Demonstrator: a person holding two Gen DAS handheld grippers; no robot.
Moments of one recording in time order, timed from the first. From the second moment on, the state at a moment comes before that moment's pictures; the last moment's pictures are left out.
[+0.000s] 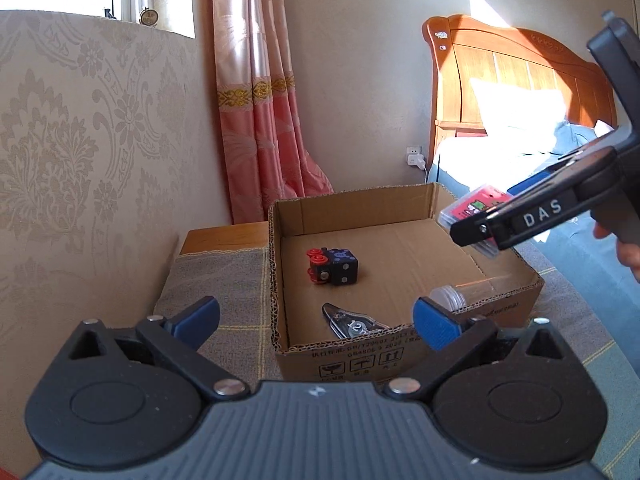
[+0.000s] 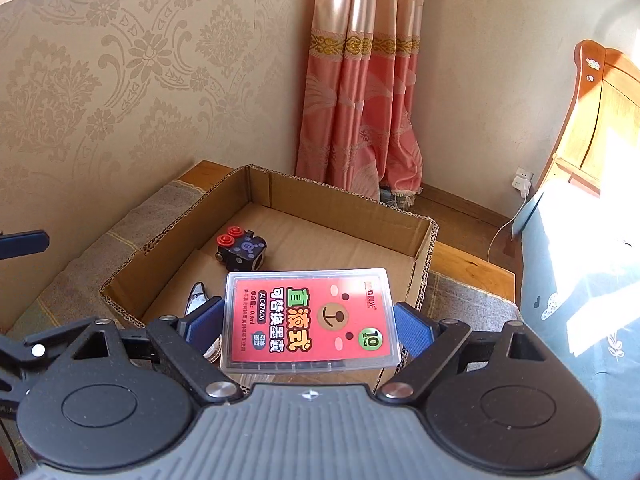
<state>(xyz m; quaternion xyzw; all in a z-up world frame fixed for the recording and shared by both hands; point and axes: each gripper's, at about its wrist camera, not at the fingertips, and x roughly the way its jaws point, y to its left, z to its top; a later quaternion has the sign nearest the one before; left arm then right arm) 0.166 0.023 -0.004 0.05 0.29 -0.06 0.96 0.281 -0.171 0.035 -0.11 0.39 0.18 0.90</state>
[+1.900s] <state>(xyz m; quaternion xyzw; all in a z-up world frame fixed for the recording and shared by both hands) 0.104 0.038 -0.060 0.05 0.38 -0.09 0.92 0.116 -0.187 -0.082 -0.08 0.46 0.11 0.88</state>
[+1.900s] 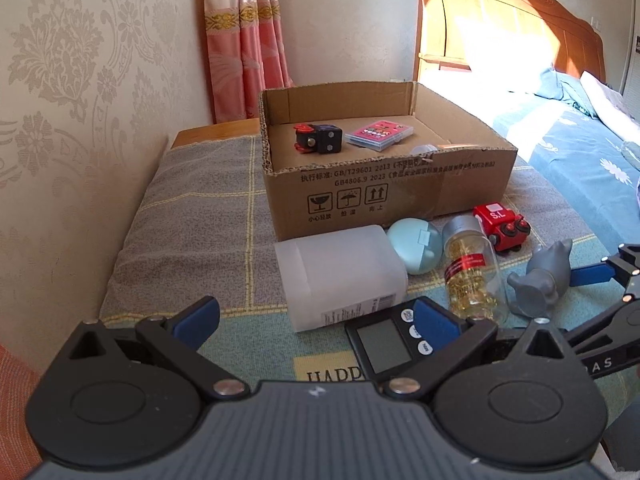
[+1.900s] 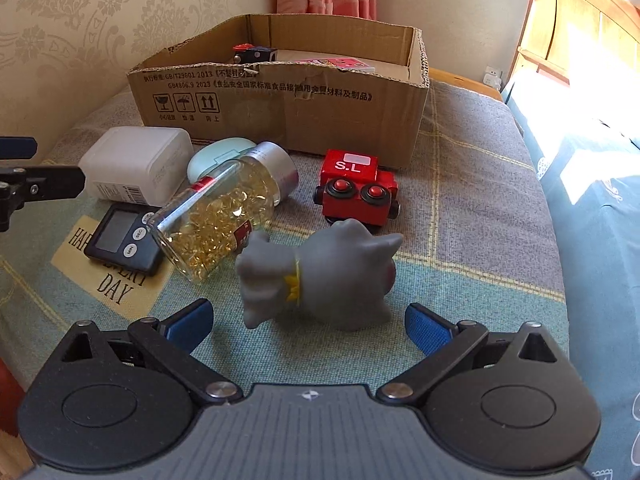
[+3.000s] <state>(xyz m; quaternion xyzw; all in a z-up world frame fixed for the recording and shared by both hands) 0.114 0.000 -0.103 0.04 0.44 -0.08 0.89 0.118 -0.205 -0.091 -0.08 0.42 0.13 0.90</state>
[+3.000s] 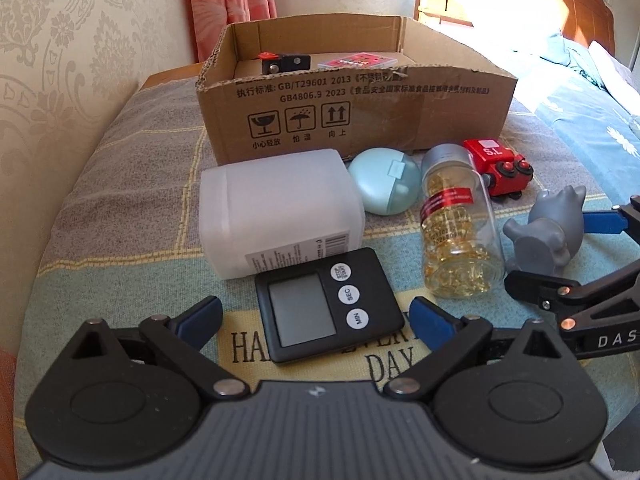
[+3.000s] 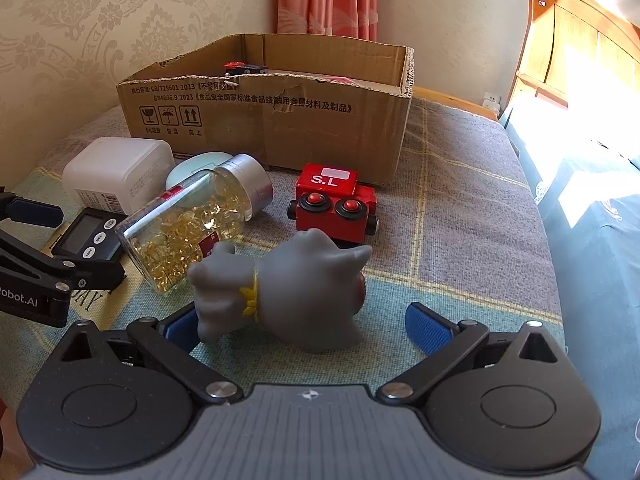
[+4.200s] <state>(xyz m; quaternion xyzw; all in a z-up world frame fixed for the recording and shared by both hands) 0.092 0.029 -0.103 0.03 0.43 -0.06 0.90 0.127 -0.193 -0.088 -0.09 0.44 0.14 0.88</state>
